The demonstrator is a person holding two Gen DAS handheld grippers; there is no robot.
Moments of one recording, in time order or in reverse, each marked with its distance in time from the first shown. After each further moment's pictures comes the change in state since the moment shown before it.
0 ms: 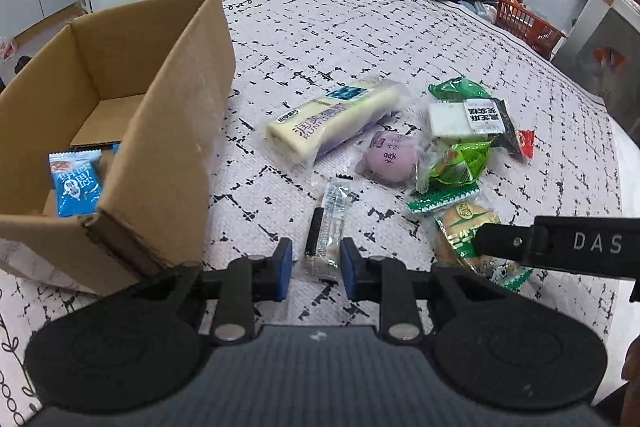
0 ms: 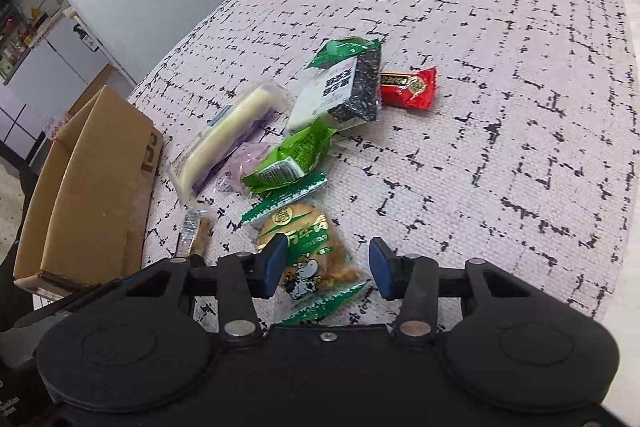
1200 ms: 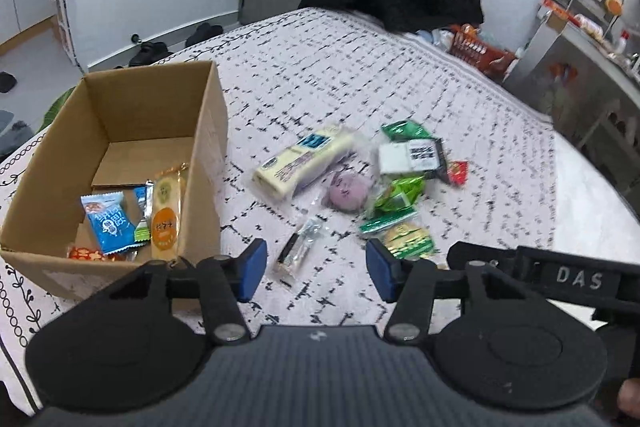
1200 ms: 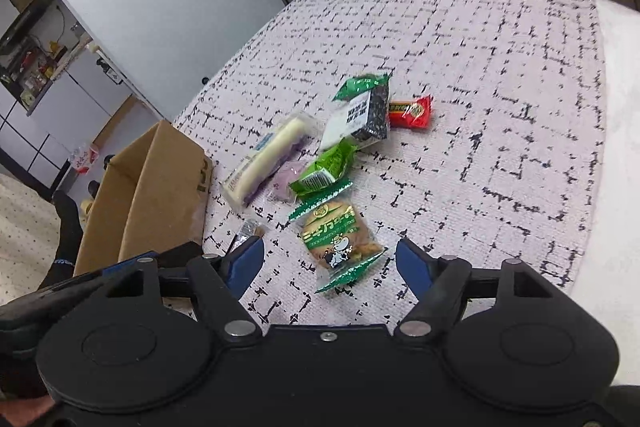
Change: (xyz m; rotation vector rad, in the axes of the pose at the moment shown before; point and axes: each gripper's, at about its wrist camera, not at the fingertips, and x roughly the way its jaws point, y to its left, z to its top) left arm -0.068 0.005 0.021 0.037 -0.026 -0.089; right arm -0.059 0.005 -0.011 0.045 -0.070 0.083
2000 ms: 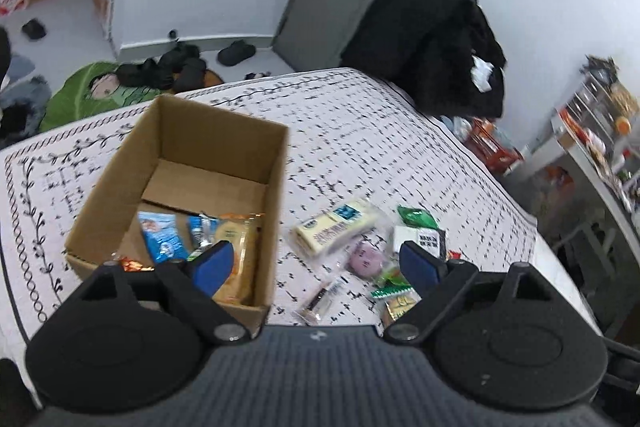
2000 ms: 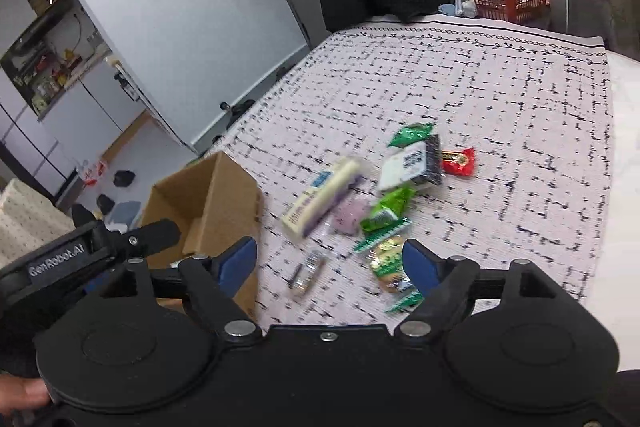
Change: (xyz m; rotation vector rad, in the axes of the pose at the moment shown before) left arm -0.058 0.063 0.030 -0.243 -0.114 -0.068; right arm -0.037 0.061 0.010 -0.051 -0.095 -0.015
